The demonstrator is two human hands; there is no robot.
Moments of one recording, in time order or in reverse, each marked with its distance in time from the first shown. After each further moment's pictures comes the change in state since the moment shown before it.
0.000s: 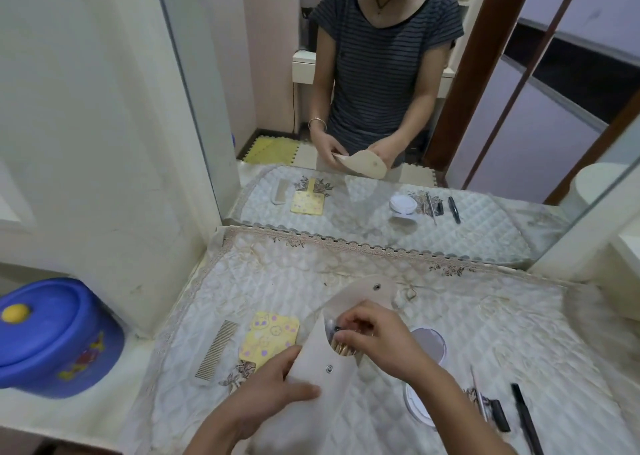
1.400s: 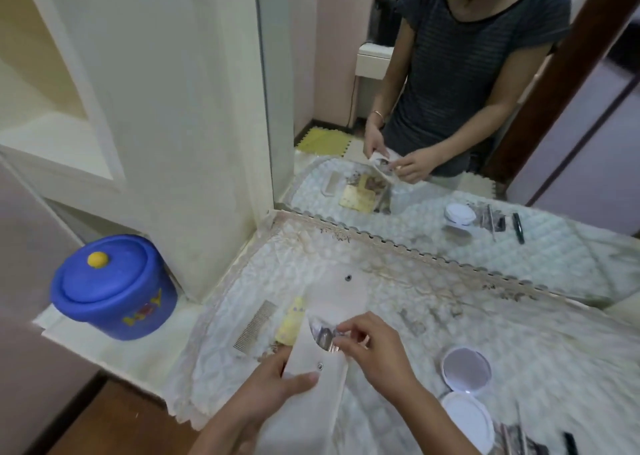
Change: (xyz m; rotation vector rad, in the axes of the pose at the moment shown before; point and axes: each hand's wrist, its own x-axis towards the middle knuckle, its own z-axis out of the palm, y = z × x) left_hand -0.018 -0.038 -0.021 -0.176 0.298 0.015; right_hand 0.013 0.008 0.061 -0.026 -0.009 -0.095
